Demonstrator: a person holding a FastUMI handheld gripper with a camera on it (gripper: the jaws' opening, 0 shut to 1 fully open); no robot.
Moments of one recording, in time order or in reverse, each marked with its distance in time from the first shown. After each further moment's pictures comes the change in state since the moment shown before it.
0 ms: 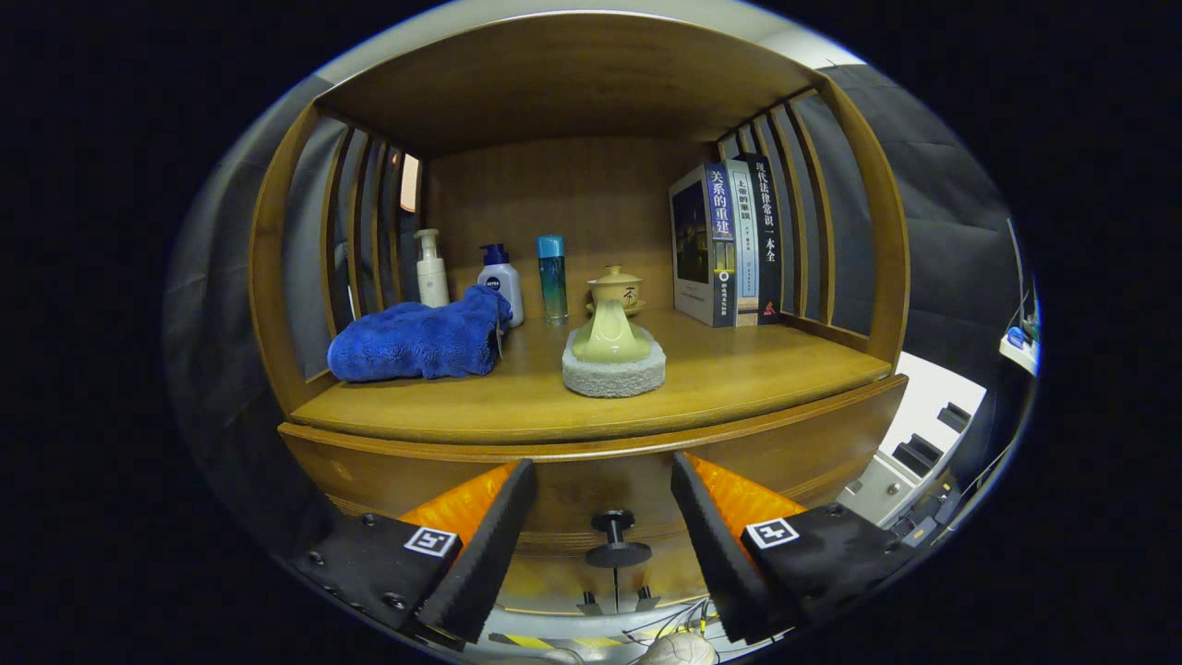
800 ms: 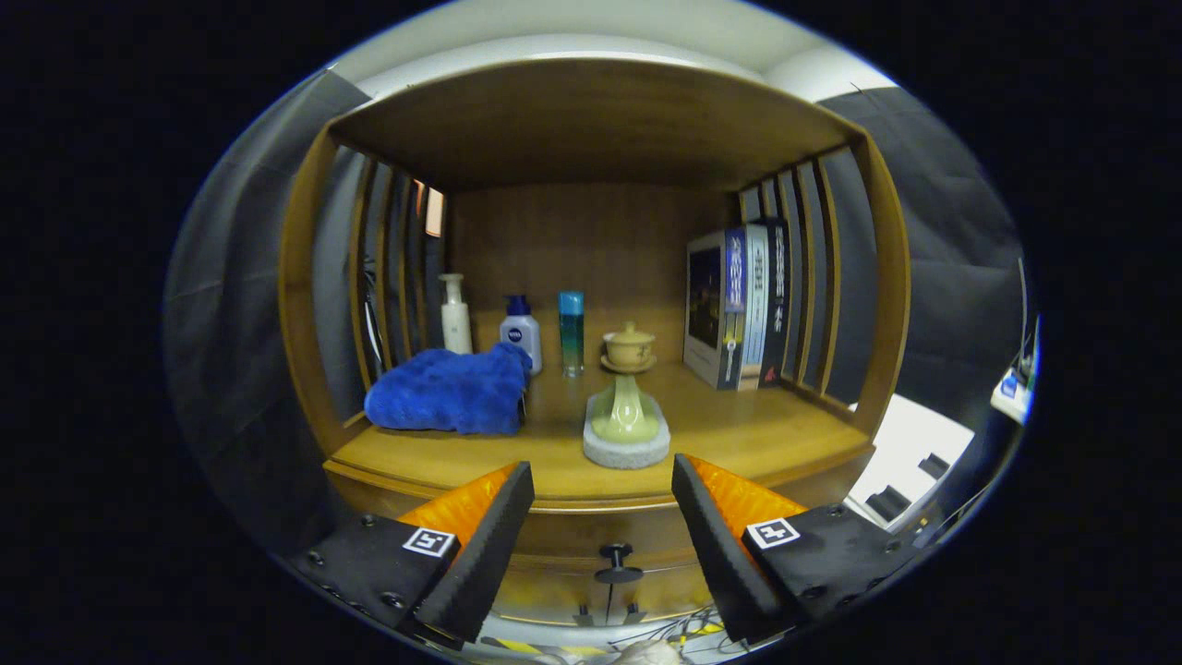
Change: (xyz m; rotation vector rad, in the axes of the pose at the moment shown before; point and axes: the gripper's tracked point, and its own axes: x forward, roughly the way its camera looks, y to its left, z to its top) arm -0.057 0.009 0.093 -0.112 -0.117 0.034
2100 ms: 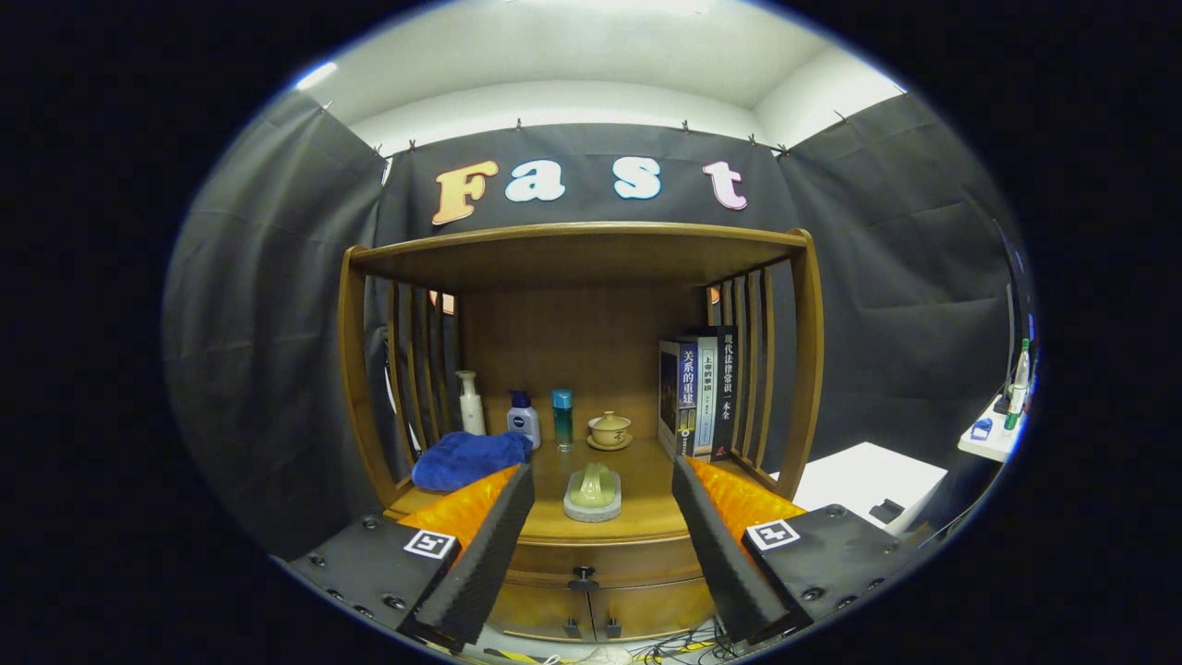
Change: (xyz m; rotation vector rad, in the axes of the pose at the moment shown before) arm -0.094 -0.038 0.101 0.054 -0.121 0.016
